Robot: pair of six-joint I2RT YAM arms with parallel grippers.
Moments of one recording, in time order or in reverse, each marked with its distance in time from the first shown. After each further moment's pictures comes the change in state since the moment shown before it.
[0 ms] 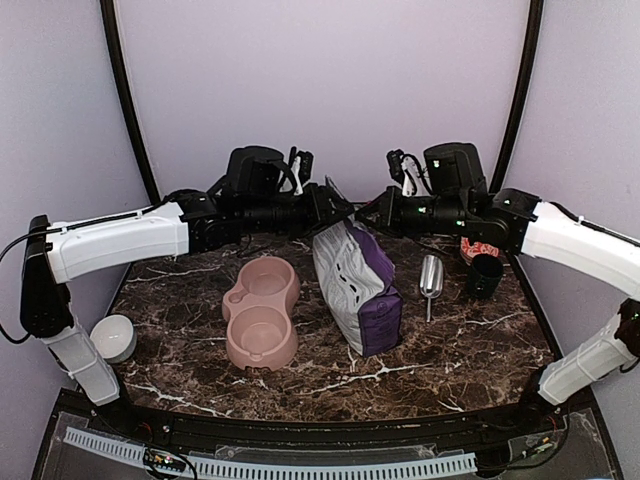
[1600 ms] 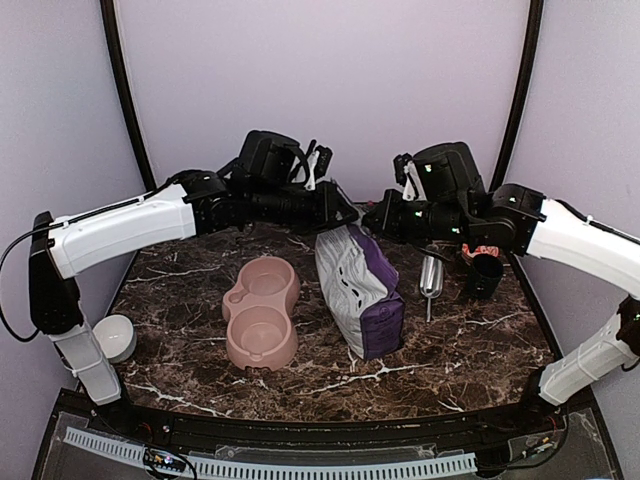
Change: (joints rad) left arm -0.013 0.060 0.195 -0.263 0.031 0.159; right arm 0.106 -0.007 0.070 -0.169 0.261 0.105
